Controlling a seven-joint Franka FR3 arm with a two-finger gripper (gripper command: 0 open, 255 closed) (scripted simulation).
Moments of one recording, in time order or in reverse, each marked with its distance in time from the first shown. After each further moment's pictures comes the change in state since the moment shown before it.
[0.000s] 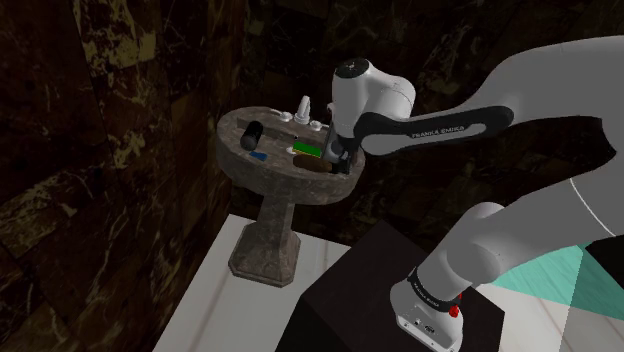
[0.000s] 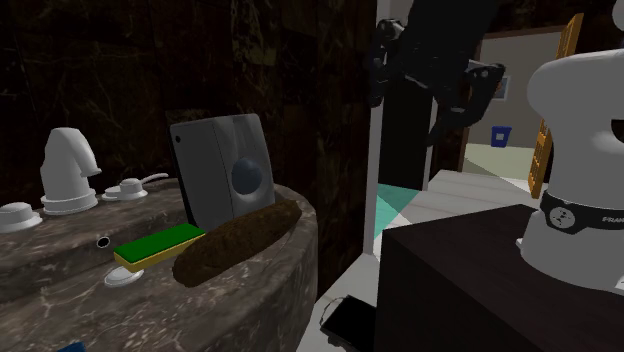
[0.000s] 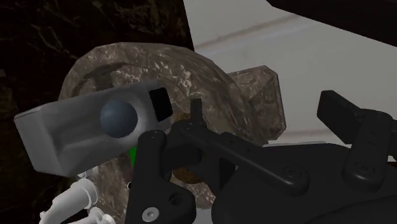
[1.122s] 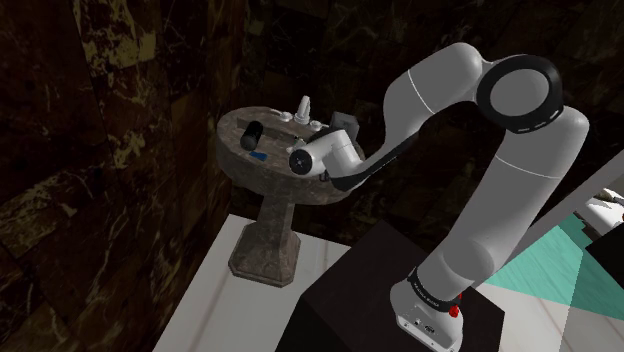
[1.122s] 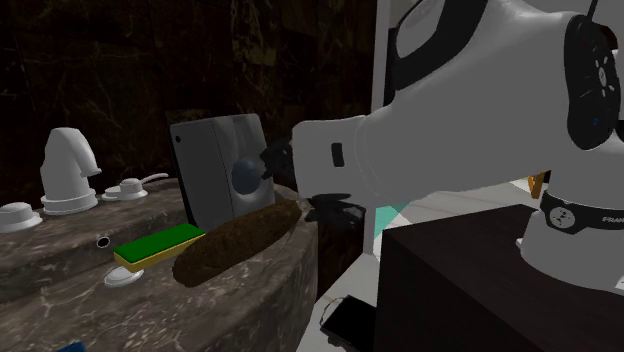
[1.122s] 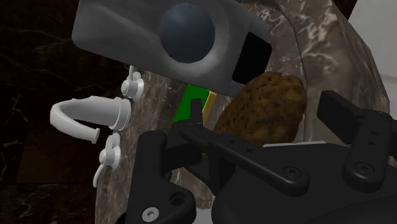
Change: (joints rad) arm -0.097 0.604 0.070 0.135 -0.980 0.032 0.340
